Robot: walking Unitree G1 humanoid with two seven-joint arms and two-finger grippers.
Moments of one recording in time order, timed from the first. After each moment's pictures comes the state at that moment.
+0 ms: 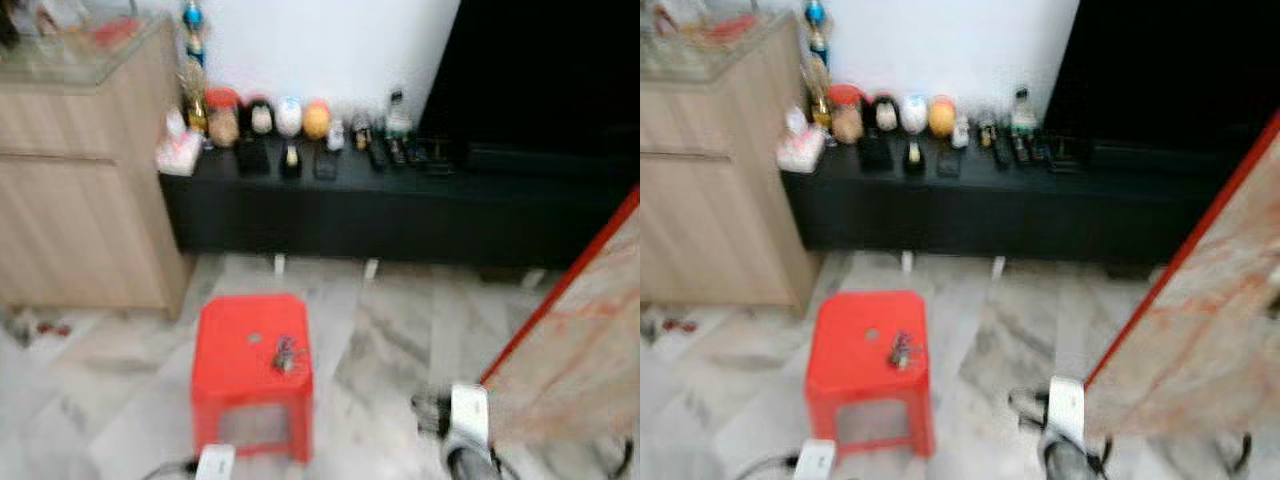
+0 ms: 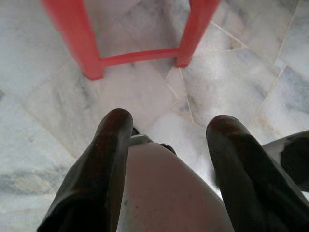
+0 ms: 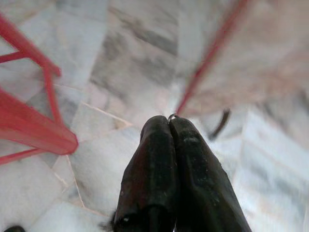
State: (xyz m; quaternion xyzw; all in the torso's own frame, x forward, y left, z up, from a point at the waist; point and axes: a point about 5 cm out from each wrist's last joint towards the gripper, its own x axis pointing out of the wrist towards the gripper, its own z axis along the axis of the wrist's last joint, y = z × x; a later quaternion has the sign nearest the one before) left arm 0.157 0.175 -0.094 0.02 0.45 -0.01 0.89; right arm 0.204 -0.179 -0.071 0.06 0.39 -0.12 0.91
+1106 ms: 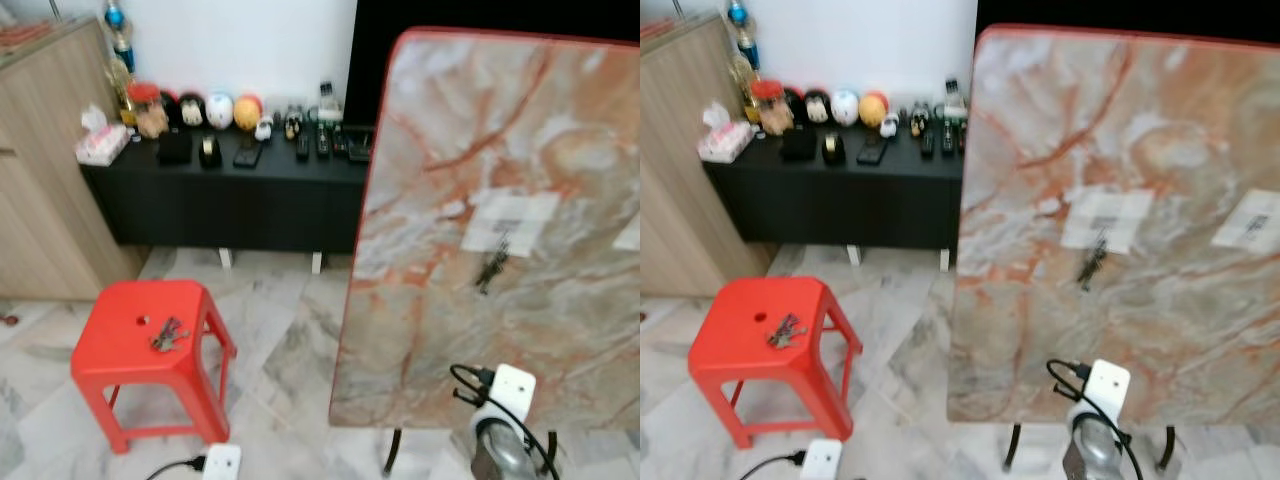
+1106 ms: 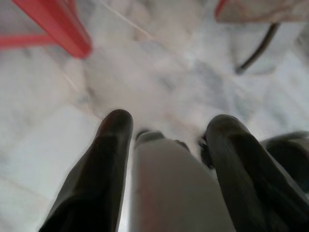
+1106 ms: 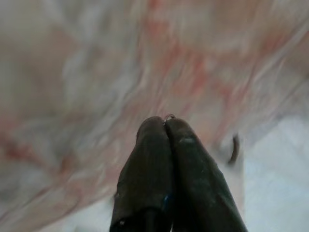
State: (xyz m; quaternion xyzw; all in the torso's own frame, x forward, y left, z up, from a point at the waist) left arm 0.160 0.167 -0.093 0.01 0.44 -0.02 0.90; right arm 0.250 -0.204 -0.030 0.06 0.25 -0.20 0.95
